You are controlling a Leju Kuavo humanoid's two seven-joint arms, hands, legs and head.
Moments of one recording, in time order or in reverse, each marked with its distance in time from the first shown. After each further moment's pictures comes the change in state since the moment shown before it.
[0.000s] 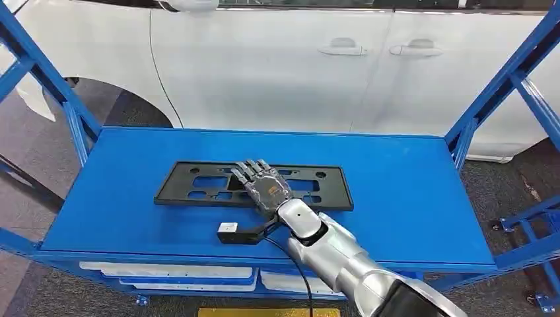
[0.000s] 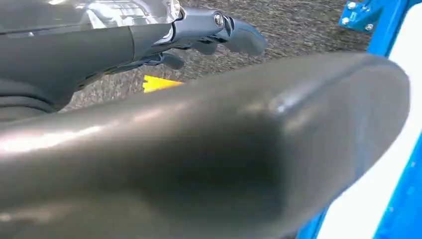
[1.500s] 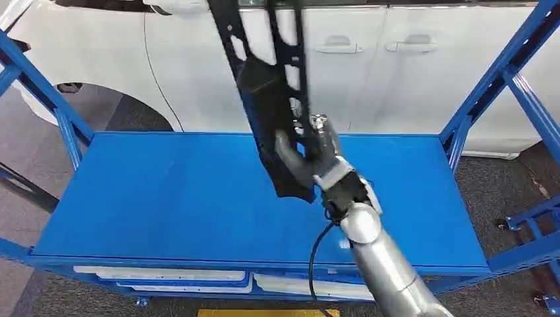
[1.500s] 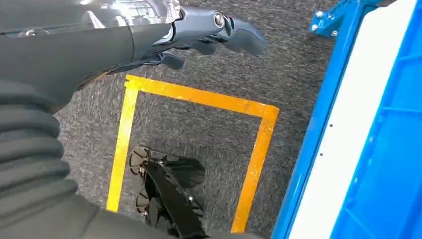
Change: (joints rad) left arm 0.014 -0.007 0.097 0.000 -0.061 -0.014 -0.124; right arm 0.267 -0.142 -0.430 -0.980 -1.077 0.275 -0.462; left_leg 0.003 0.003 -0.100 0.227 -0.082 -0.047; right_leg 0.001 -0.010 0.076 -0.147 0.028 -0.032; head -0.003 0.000
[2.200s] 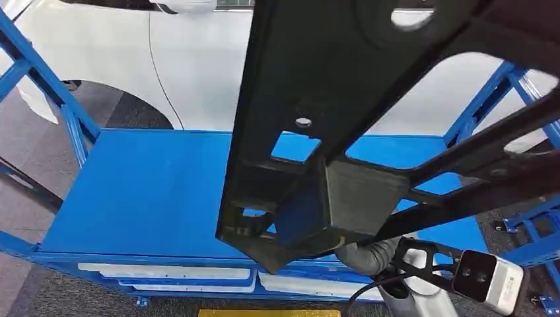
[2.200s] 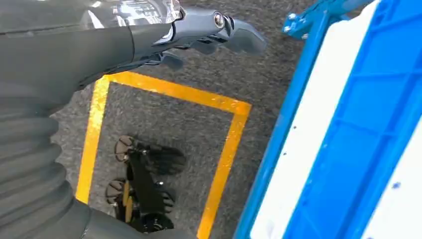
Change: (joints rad) left arm -0.021 -0.008 0.064 0.000 -0.011 -0.052 -0.049; right arm 0.200 -0.111 -0.003 -0.379 -0.362 0.482 -0.122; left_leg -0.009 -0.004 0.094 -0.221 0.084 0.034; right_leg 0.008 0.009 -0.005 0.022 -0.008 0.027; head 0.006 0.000
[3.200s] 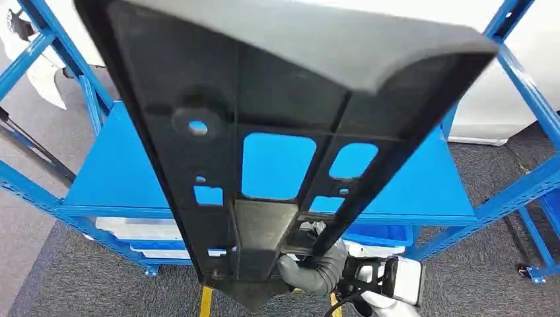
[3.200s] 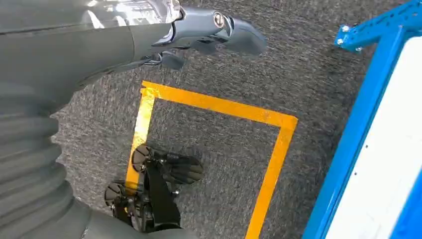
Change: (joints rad) left arm -0.009 -0.008 0.020 0.000 -0.061 0.032 0.036; right arm 0.056 0.005 0.164 0.184 0.061 0.000 -0.053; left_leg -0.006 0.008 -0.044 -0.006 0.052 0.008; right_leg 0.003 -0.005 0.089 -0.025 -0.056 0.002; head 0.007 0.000
